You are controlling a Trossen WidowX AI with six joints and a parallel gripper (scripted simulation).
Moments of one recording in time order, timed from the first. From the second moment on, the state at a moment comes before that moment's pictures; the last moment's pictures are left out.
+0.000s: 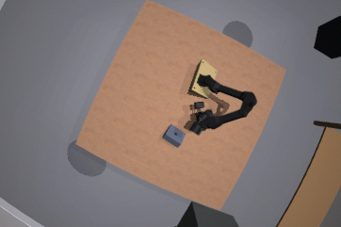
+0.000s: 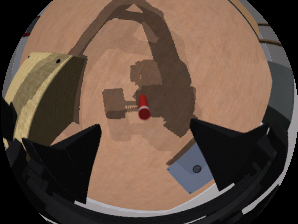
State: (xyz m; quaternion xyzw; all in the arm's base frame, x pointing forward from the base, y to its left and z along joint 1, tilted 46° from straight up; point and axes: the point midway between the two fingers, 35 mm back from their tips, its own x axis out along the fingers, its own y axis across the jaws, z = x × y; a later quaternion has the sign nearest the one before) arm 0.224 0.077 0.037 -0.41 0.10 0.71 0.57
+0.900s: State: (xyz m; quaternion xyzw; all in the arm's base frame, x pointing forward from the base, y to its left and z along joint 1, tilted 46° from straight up) arm 0.224 0.081 0.035 -0.58 -0.14 0.70 0.40
